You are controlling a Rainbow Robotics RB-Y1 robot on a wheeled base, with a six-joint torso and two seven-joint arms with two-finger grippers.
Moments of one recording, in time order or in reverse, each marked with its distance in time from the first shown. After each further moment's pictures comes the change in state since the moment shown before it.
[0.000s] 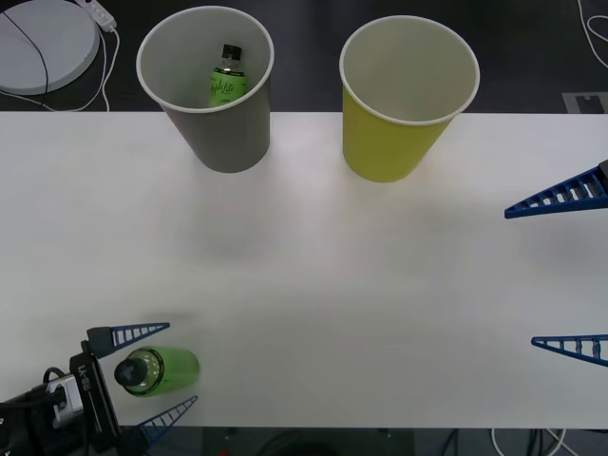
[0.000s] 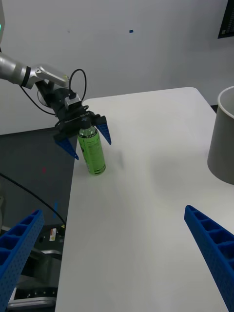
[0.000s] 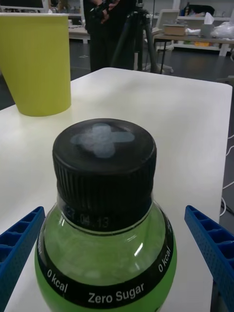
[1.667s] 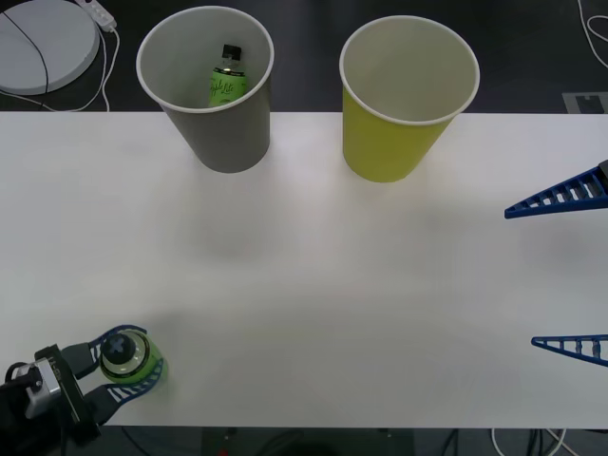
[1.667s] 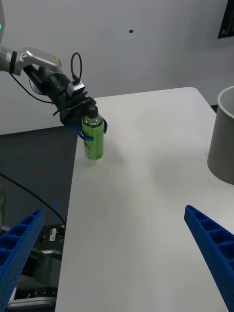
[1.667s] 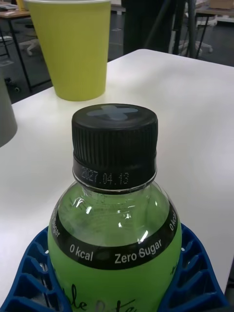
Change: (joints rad) right arm 0.000 0.000 0.000 0.000 0.000 0.000 0.000; left arm 0.171 0.025 0.069 -0.286 -0.019 0.216 0.195
